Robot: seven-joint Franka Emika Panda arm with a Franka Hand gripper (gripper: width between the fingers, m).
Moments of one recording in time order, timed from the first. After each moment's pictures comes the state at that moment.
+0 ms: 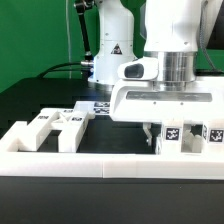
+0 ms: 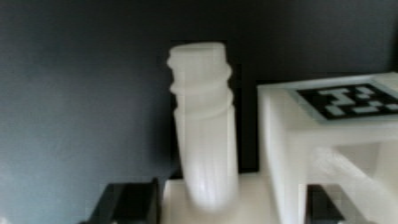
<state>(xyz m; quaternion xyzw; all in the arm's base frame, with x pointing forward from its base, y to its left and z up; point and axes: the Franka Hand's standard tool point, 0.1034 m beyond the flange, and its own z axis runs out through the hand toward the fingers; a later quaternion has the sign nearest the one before) 0.574 0.058 0.011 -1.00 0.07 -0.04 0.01</state>
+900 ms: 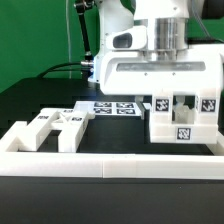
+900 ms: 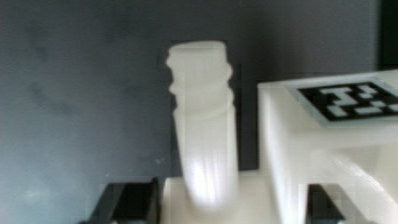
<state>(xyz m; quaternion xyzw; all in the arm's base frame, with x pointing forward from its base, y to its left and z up) 0.576 0.042 0.064 -0.99 0.09 -0.04 0.03</state>
